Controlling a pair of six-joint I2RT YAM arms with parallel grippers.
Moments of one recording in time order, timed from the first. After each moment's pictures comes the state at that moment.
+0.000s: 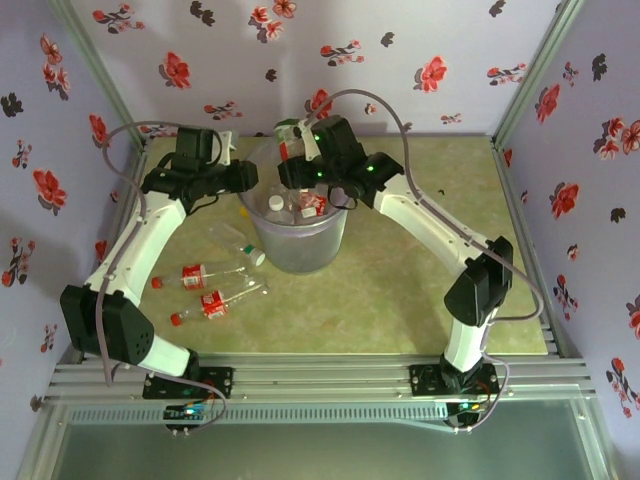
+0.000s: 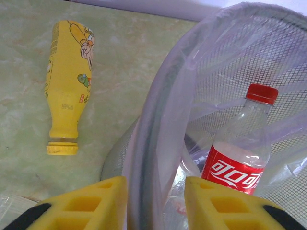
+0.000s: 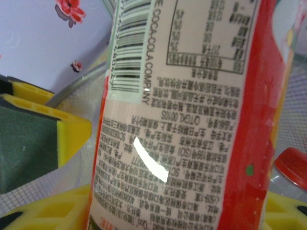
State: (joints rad) left arm -0.28 1.47 1.44 -0.67 0.25 -0.31; right arm 0.75 1.81 1.85 -0.62 -0.11 0.27
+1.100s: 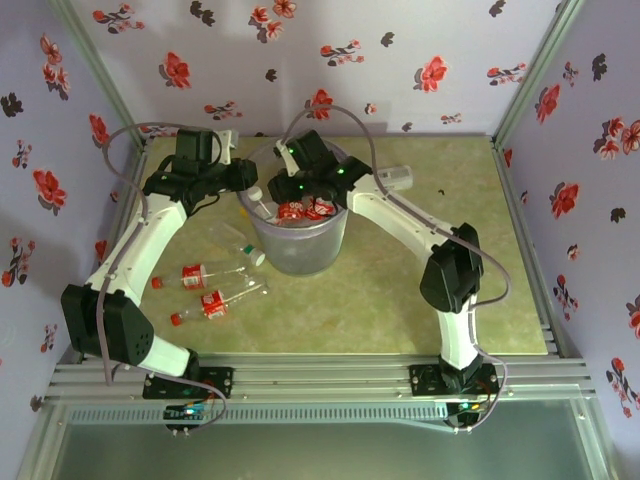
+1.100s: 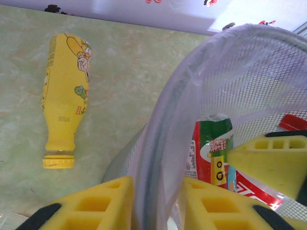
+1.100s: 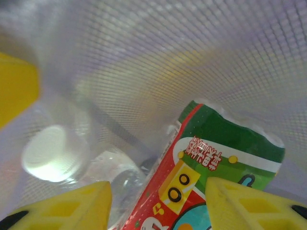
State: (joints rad) left arm -0.28 1.47 1.40 -0.59 0.26 -0.31; right arm 0.79 1.99 1.93 -0.68 -0.05 0.22
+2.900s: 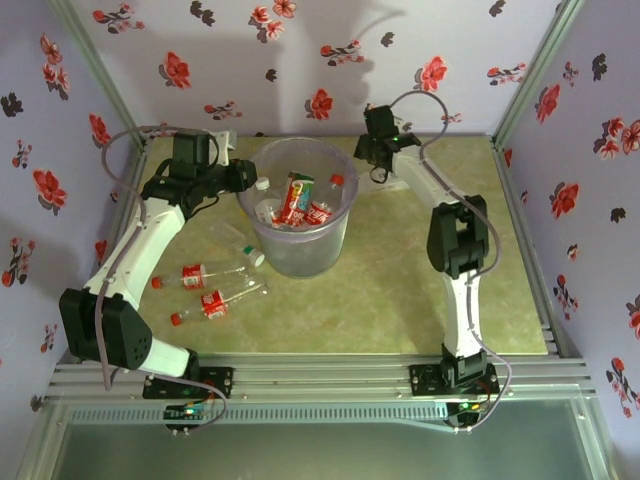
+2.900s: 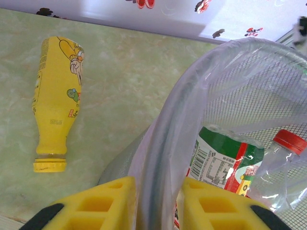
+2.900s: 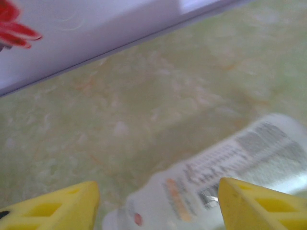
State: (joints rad) left arm -0.27 1.44 1.36 -0.54 0.29 -0.33; right arm 0.37 2.23 2.03 -0.64 0.19 0.57
